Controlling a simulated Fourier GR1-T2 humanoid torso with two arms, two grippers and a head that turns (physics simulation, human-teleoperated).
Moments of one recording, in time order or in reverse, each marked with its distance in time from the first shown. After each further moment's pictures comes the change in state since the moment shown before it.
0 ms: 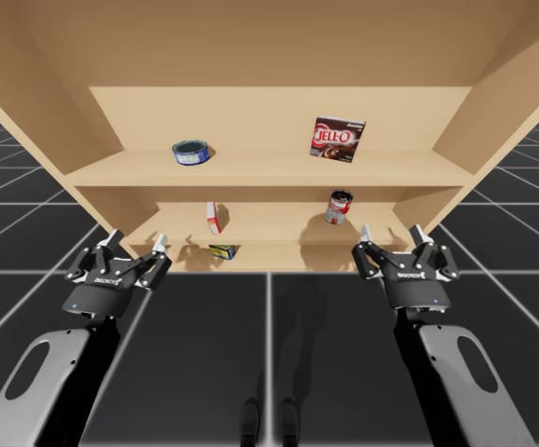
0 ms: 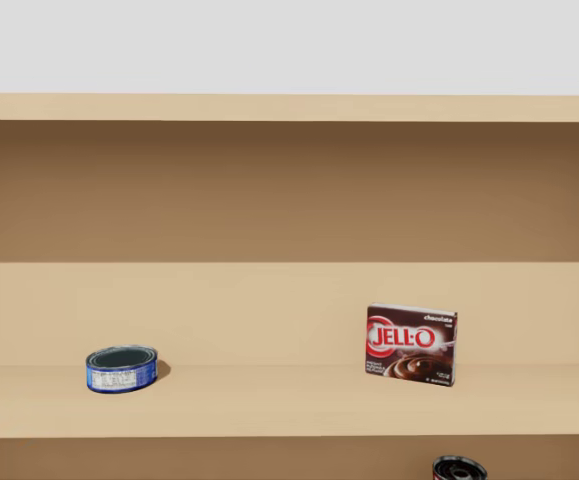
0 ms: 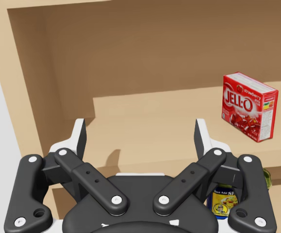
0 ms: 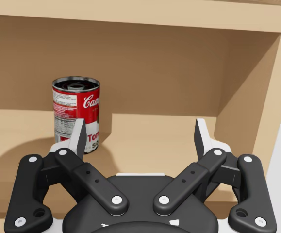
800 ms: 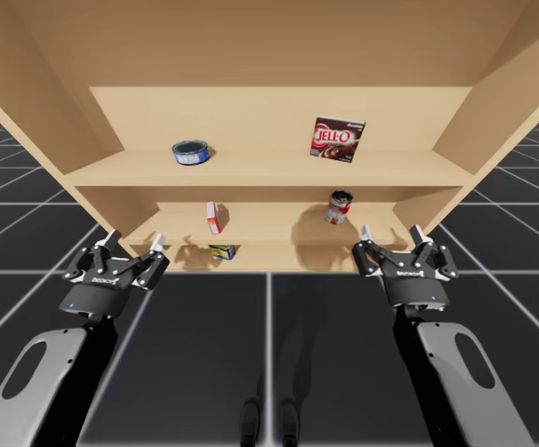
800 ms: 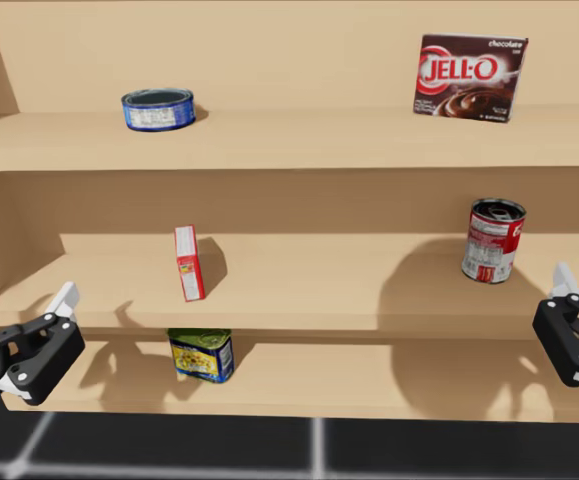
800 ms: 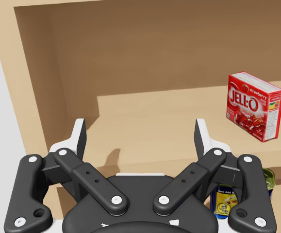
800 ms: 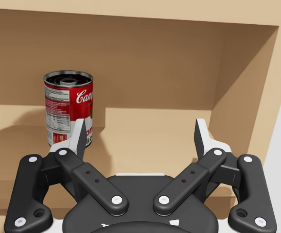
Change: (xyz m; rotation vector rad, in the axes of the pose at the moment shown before) left arm 0.000 0.004 0.000 0.004 0.006 0.004; right arm -0.001 0.000 -0.003 -0.026 0.032 0.008
